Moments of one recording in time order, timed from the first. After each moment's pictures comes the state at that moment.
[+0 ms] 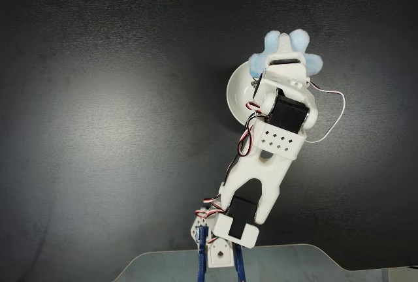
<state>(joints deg) 25.4 83.4 56.6 85.4 -25.9</state>
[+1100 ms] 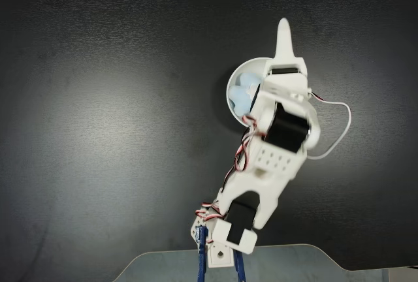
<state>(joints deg) 24.7 88.9 42.0 95.0 -25.9</state>
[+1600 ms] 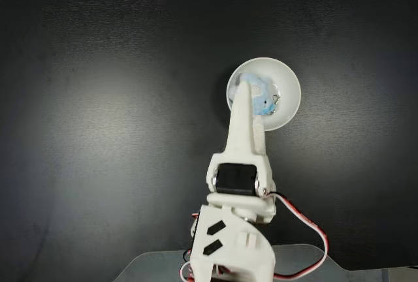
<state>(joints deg) 15.6 120.6 45.0 98.7 -25.9</state>
